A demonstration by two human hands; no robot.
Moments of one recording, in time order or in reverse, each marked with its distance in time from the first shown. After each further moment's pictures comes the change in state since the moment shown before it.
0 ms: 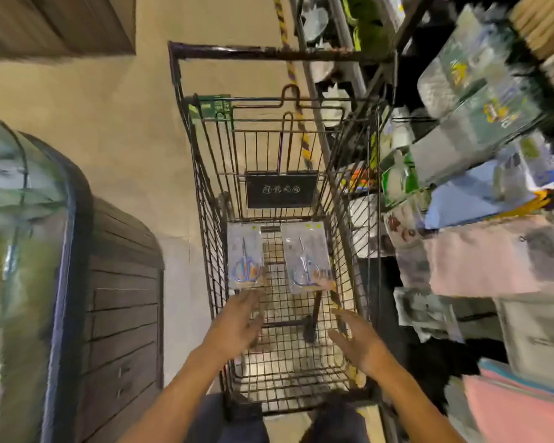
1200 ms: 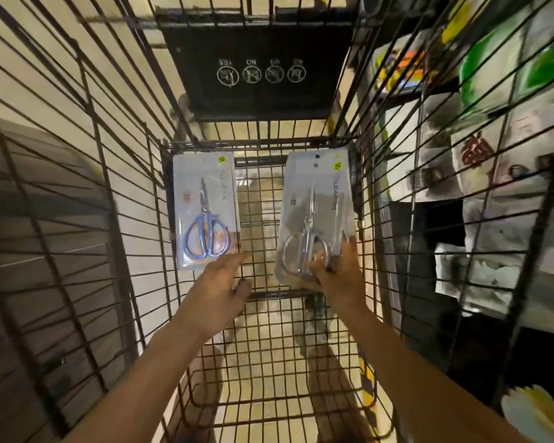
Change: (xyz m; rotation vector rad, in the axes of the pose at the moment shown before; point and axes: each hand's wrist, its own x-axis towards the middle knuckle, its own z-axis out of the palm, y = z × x) left_hand 0.178 -0.112 0.141 -0.109 -0.169 -0.273; right_hand 0.274 0.080 0.111 0.748 0.221 0.194
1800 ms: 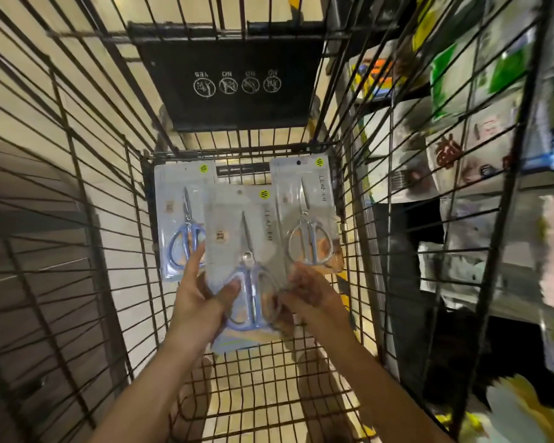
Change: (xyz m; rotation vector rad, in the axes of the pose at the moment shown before) left_hand -0.018 0.045 -0.003 -0.967 0.260 -0.193; right_hand -0.057 -0.015 -0.003 0.293 -0.205 0.092
